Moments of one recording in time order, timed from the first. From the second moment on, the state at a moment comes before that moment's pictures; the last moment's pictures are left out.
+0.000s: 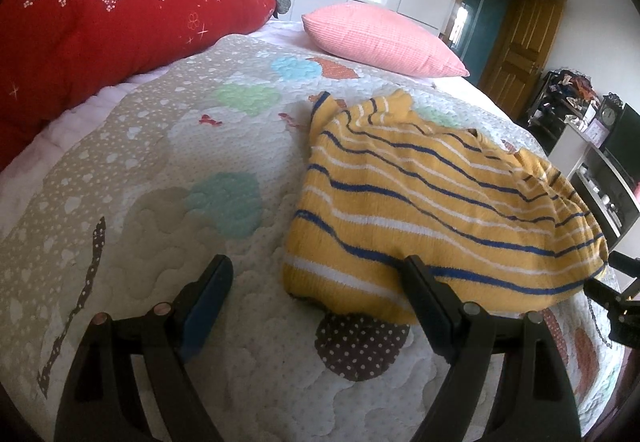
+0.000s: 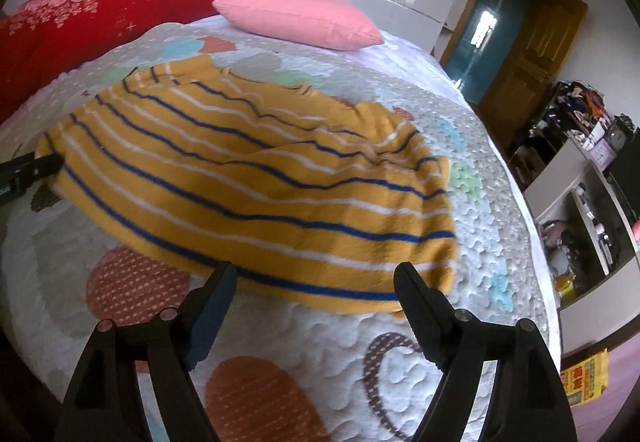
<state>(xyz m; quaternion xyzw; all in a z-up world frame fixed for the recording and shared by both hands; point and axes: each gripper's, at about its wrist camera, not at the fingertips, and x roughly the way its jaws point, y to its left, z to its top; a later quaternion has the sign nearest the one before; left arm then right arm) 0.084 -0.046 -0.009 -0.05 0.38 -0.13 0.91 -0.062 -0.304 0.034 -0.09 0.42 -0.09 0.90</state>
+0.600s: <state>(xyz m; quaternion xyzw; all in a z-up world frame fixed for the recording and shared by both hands) 0.104 0.030 -0.008 -0.23 0.40 -0.15 0.88 -0.029 -0.234 0.024 -0.05 0.43 0.02 0.90</state>
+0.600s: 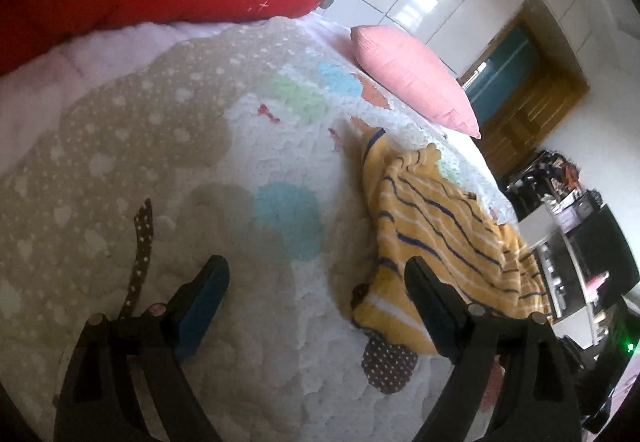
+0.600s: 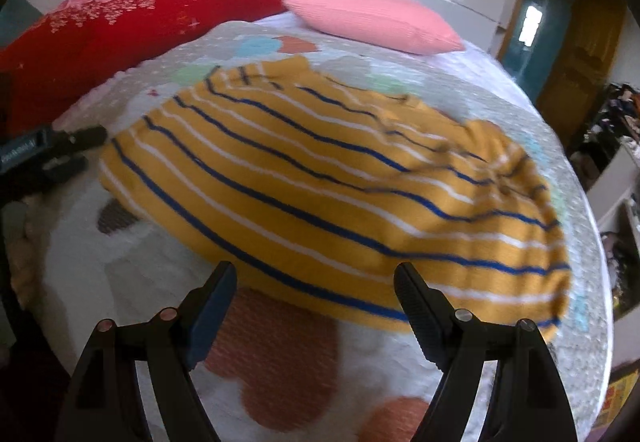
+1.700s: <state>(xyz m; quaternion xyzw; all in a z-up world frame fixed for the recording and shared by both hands) 0.077 0.011 -0.007 -0.25 0.42 -0.26 0.84 0.154 -0.071 -0.003 -0.21 0.58 0.01 0.79</state>
